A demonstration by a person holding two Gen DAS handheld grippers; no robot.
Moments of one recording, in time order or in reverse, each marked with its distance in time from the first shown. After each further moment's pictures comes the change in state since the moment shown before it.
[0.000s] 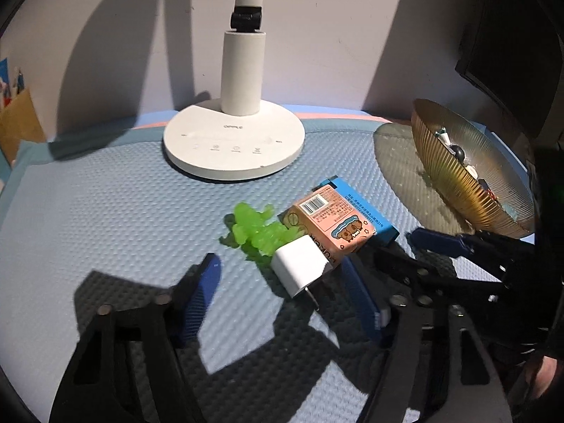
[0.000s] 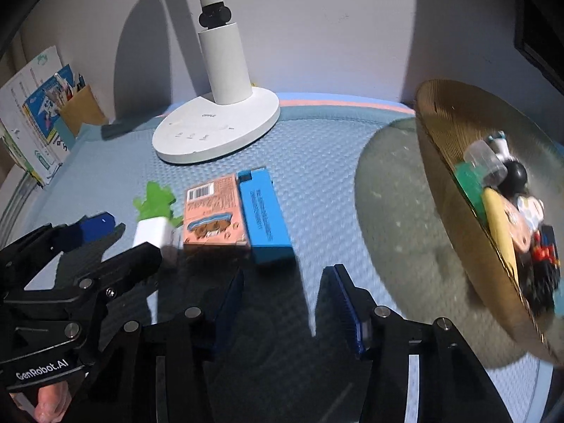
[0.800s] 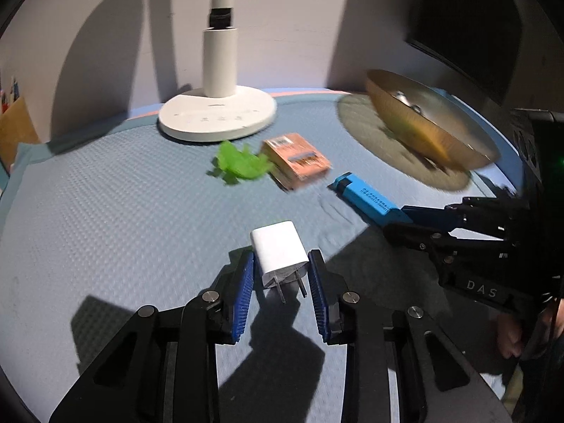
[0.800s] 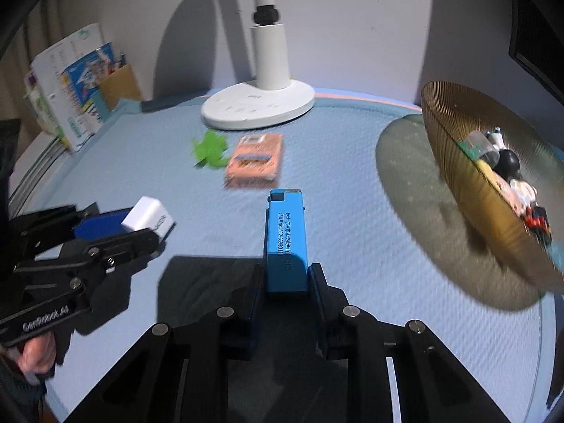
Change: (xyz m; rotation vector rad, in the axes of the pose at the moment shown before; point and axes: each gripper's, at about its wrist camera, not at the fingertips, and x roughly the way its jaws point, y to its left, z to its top) left arm -0.044 0.003 -0.055 0.155 0.006 -0.084; right arm -0.040 0.025 -0.056 -0.079 -0.021 0.050
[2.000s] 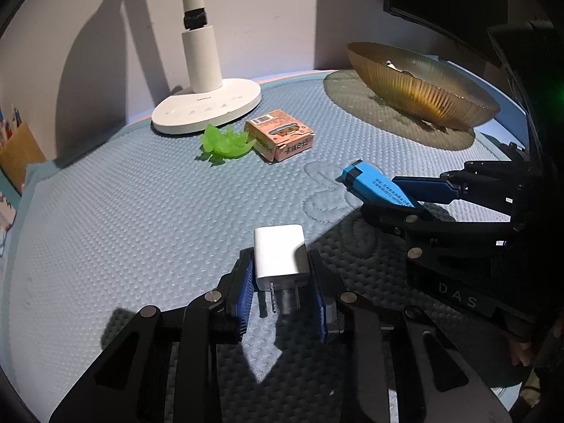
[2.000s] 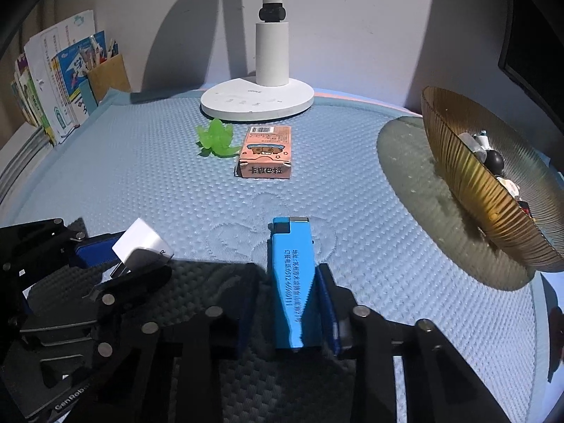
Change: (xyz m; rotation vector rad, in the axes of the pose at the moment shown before) left arm 0.005 -0.026 -0.017 0.108 0.019 0.100; right arm 0.008 0.028 -0.005 0.000 -0.014 -0.124
